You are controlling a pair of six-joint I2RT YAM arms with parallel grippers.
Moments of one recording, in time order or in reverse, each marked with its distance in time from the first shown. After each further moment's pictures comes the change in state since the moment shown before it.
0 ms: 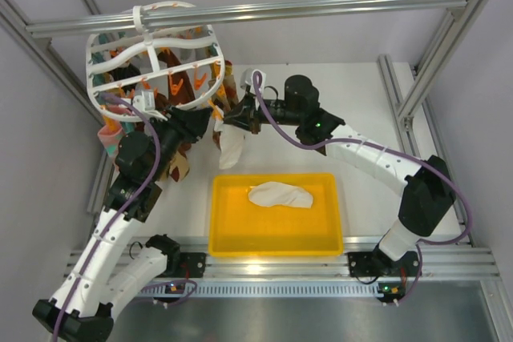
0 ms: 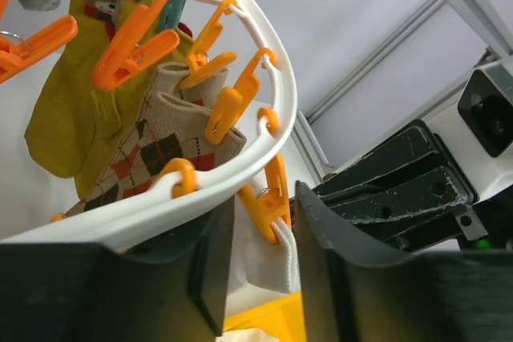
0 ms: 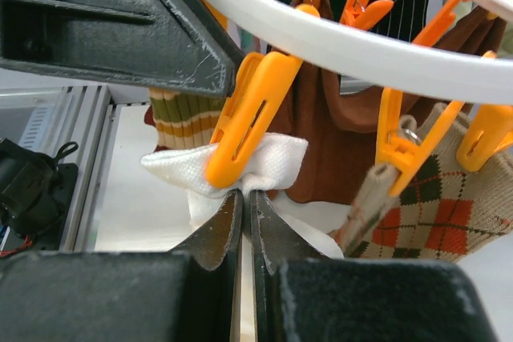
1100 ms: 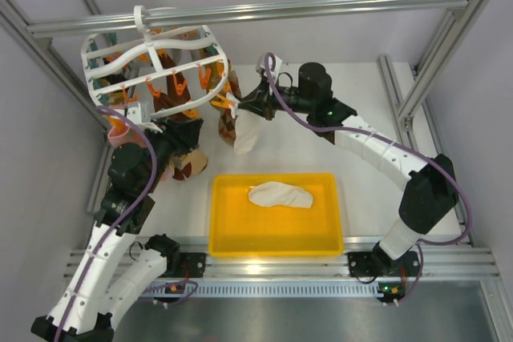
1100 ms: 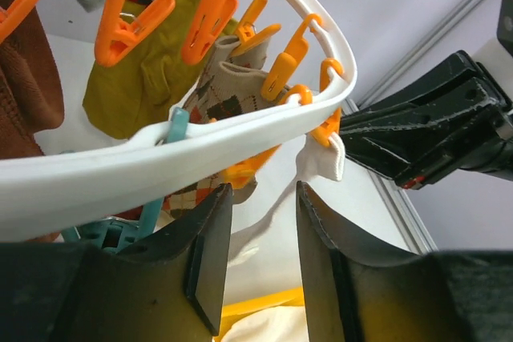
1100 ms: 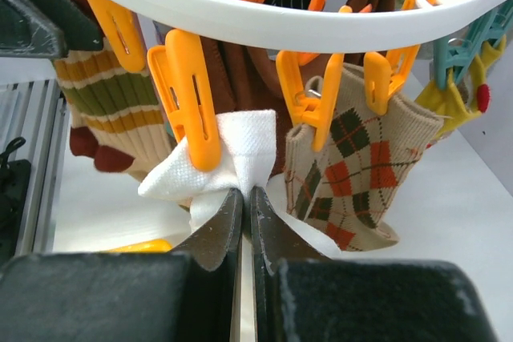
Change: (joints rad) left arm 0.008 -0.115 -0.022 -0.150 -0.038 0.125; right arm -0.123 0.002 0.033 -0.082 0.006 -0.013
